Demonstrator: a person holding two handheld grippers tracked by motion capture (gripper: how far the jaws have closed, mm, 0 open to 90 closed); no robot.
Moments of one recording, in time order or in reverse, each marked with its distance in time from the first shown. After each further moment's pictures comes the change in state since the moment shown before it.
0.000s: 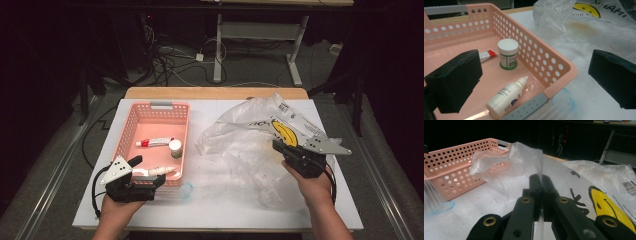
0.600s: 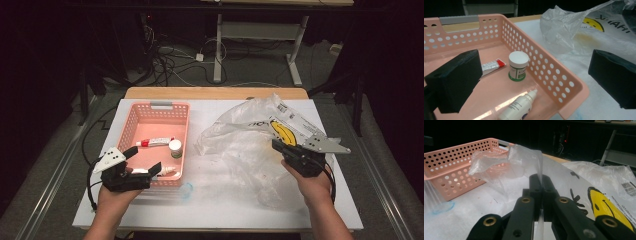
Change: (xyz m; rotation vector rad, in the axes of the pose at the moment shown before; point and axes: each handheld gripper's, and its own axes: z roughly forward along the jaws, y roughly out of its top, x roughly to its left) left arm 0.019 0.019 0.003 -0.033 0.008 -0.048; right arm -0.002 0.001 0.002 0.002 0.007 0.001
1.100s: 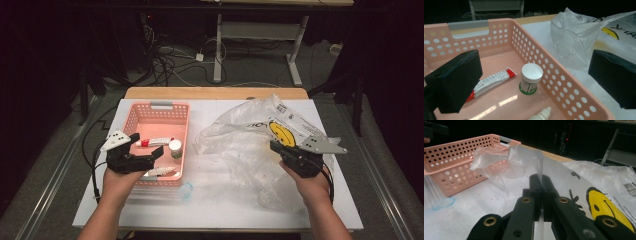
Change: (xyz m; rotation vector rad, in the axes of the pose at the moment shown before) left arm 0.019 0.030 0.024 0.037 0.030 -0.035; right arm 0.003 -0.002 0.003 0.020 0.008 -0.024
